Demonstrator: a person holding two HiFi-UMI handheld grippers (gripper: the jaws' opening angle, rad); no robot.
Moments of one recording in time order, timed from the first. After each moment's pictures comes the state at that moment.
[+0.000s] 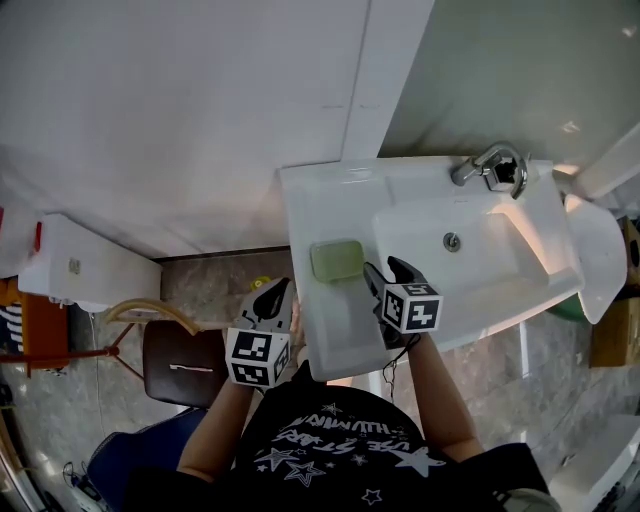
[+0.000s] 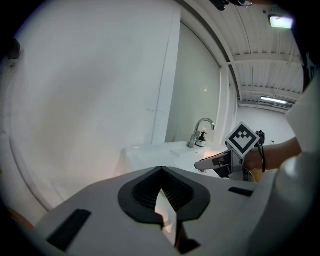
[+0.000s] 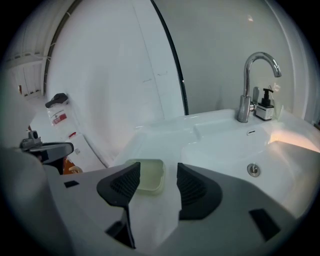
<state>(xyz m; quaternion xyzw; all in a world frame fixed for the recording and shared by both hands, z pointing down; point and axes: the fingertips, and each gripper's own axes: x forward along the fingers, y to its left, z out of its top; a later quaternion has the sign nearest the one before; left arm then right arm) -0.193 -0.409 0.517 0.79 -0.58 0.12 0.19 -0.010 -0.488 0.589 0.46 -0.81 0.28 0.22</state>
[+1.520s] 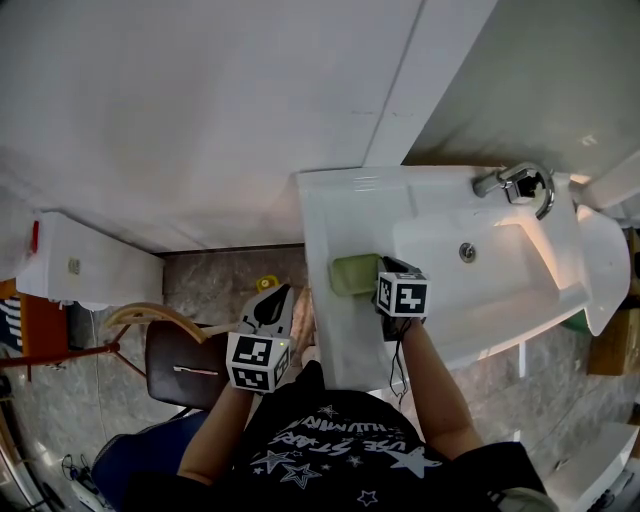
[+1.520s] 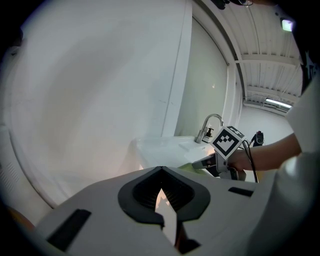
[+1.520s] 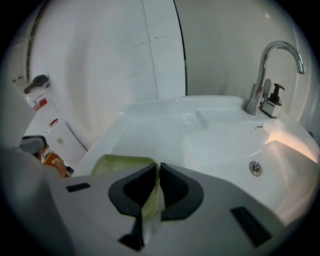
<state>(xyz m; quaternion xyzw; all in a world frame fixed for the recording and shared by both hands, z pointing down) -0.238 -0.431 0.551 0.77 -0.58 0.13 0.22 -0.040 -0.537 0.654 0.49 -0.76 0.29 0.32</state>
